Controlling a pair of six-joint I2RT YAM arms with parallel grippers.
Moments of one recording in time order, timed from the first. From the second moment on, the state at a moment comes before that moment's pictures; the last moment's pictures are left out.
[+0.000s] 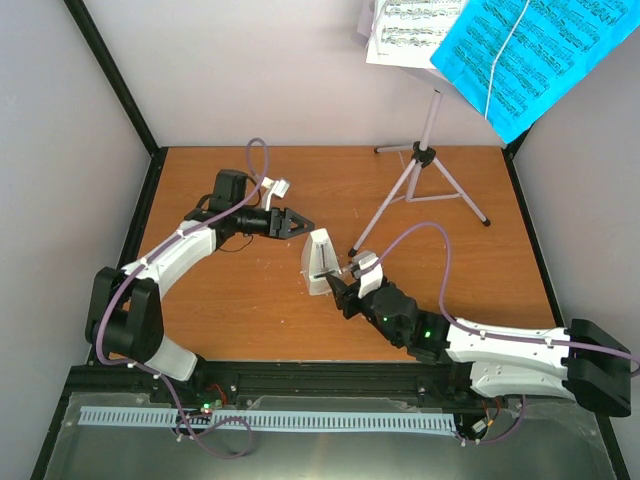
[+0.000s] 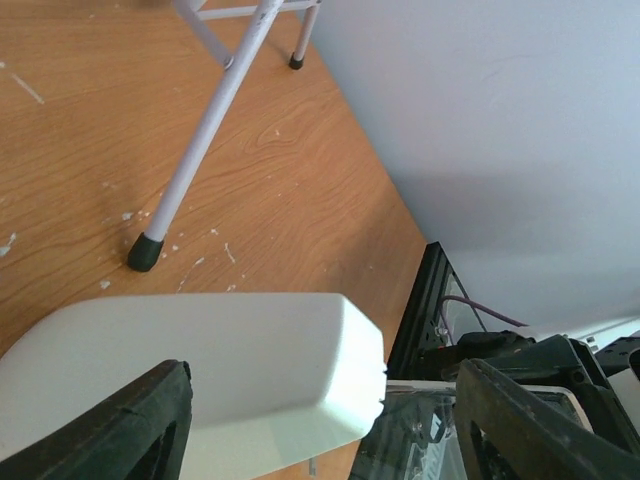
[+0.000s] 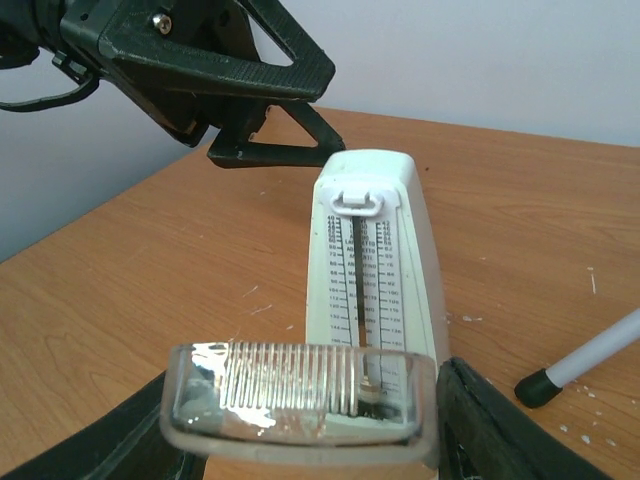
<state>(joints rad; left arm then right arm) -0.31 1.51 1.05 -0.26 0.99 -0.31 1.18 1.02 0.43 0.36 0.50 0.27</state>
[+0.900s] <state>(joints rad) -0.36 1.60 1.12 -0.27 0.92 -0.23 1.18 1.09 0.46 0.37 0.54 0.30</state>
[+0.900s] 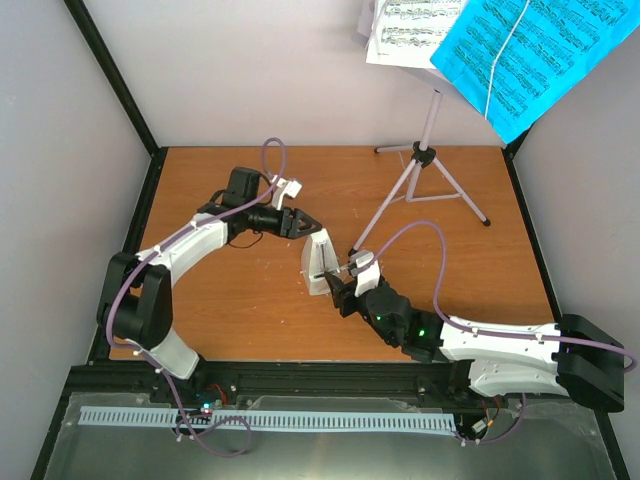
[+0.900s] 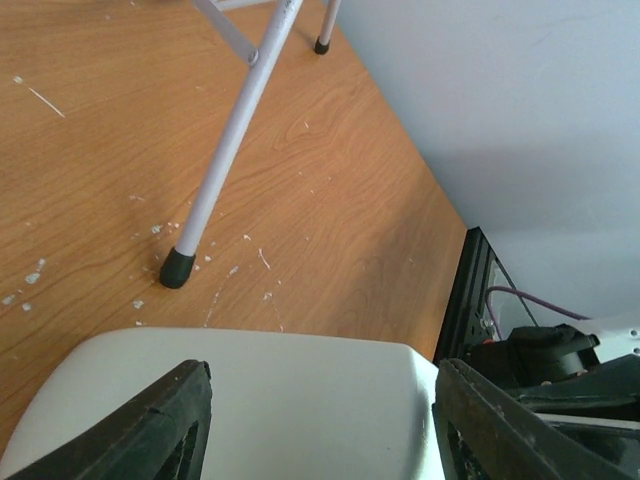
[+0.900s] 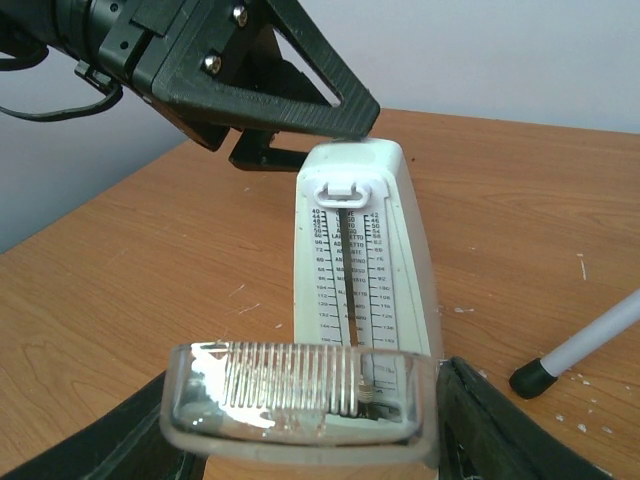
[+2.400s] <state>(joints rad) -0.38 1.66 1.17 -0.33 0.98 -0.17 1.15 1.31 0.52 0.51 0.59 0.32</state>
